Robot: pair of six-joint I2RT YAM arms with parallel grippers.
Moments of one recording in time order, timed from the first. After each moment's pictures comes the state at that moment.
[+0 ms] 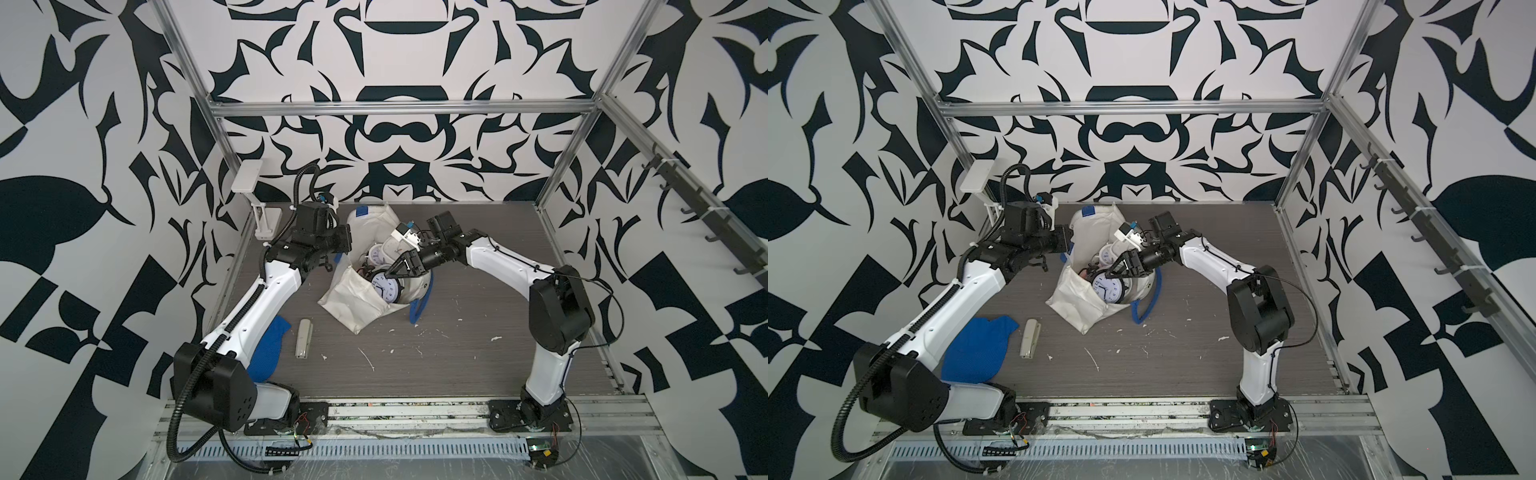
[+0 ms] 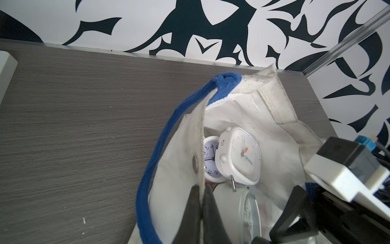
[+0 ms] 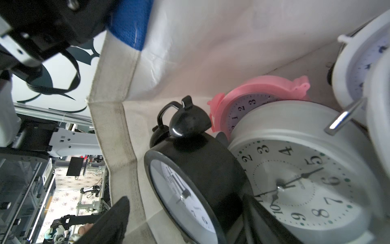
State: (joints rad) left arm -0.34 1.38 1.24 -0.46 0.12 -0.32; right arm 0.52 1.87 1.49 -0.61 -1.10 0.12
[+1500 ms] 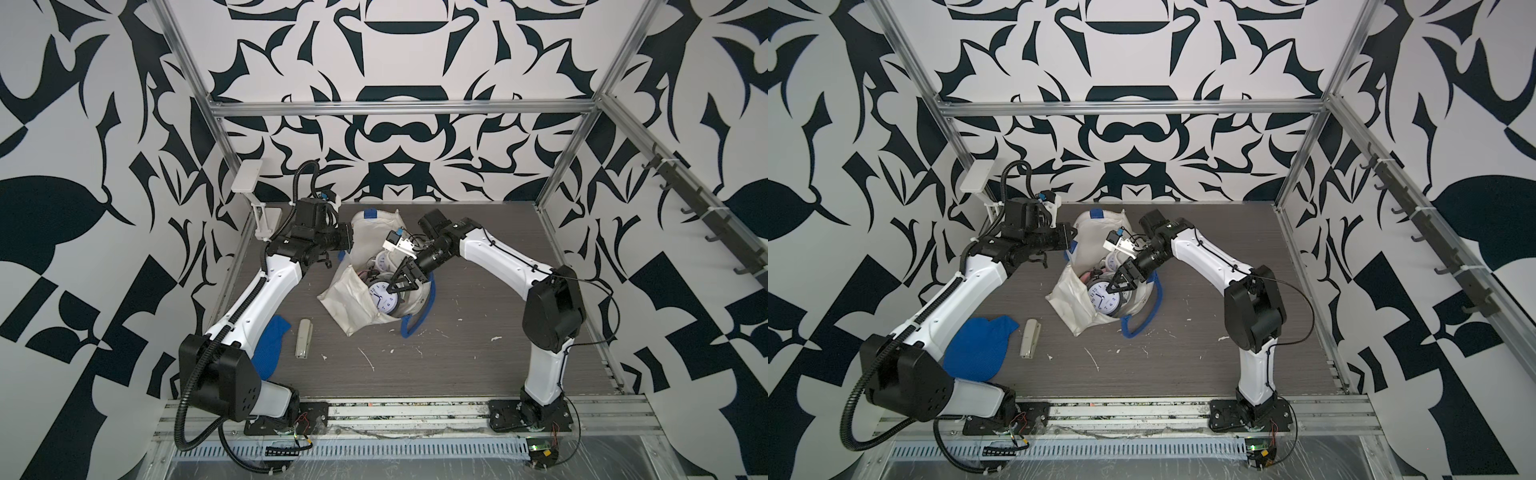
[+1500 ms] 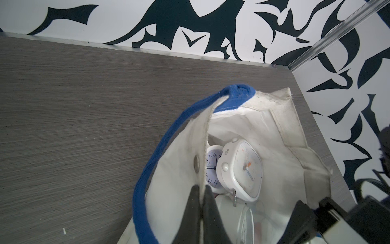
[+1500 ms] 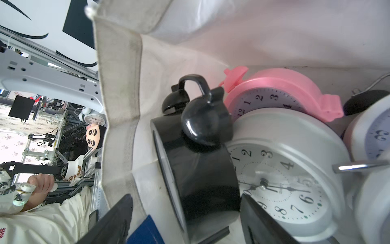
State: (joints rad) left arm -0.31 1.42 1.28 -0.47 0.22 -0.31; right arm 0.57 1.90 1.65 -0.98 -1.00 -0.31
